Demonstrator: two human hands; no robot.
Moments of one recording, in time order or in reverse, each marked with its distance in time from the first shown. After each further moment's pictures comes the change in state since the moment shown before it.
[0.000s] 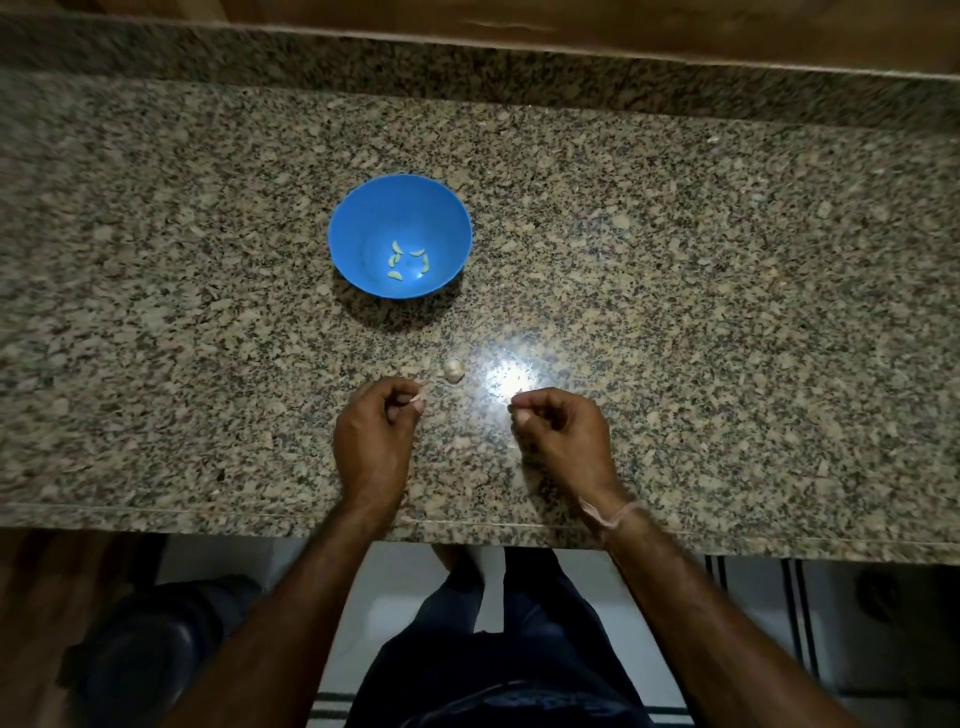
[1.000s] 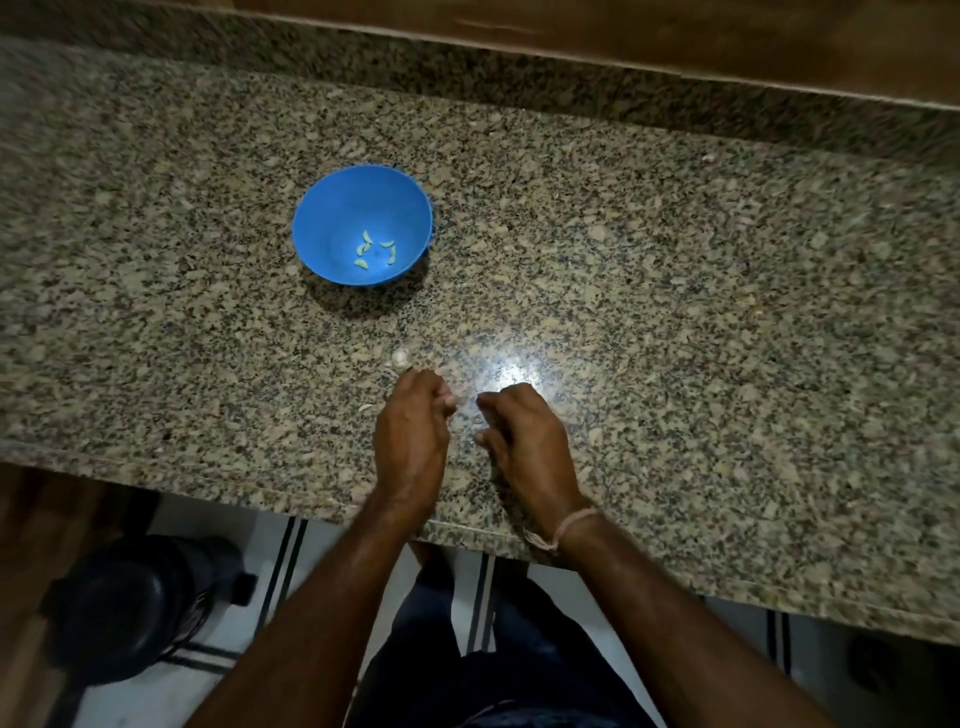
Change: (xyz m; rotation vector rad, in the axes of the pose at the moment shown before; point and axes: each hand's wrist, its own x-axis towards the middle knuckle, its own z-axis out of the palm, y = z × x) left_hand -0.038 0.065 0.090 0.211 0.032 0.115; right_hand 0.011 0.019 -0.045 -0.450 -0.155 -0.487
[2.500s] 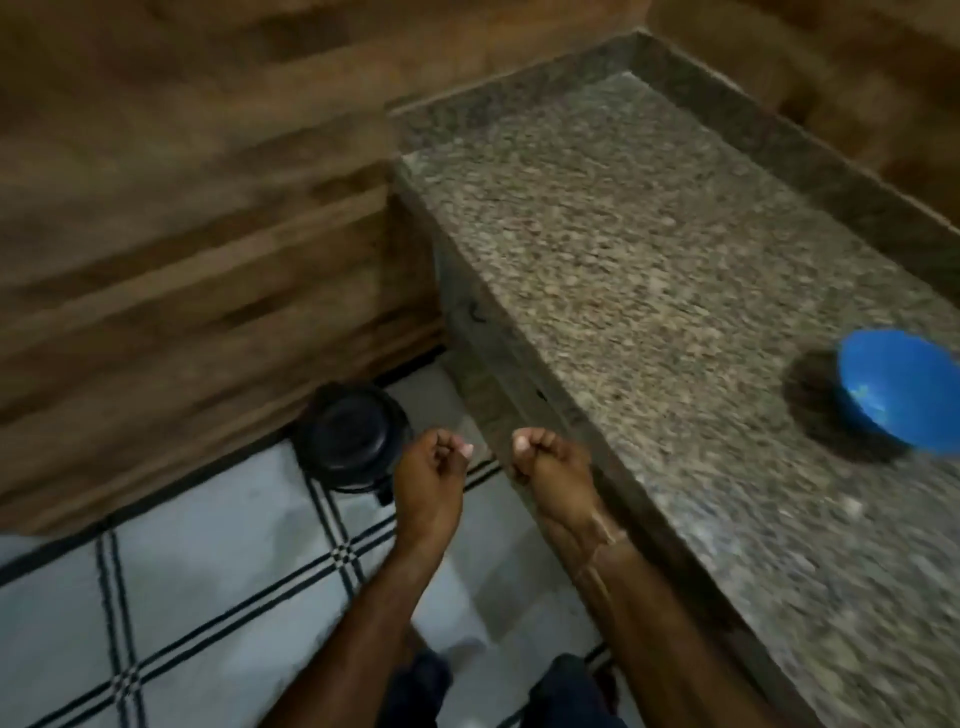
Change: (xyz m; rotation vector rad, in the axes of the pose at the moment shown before) left_hand -0.189 -0.257 -0.220 -0.610 0.709 -0.740; right_hand -0.072 -0.265 0.267 0.611 -0.651 0.318
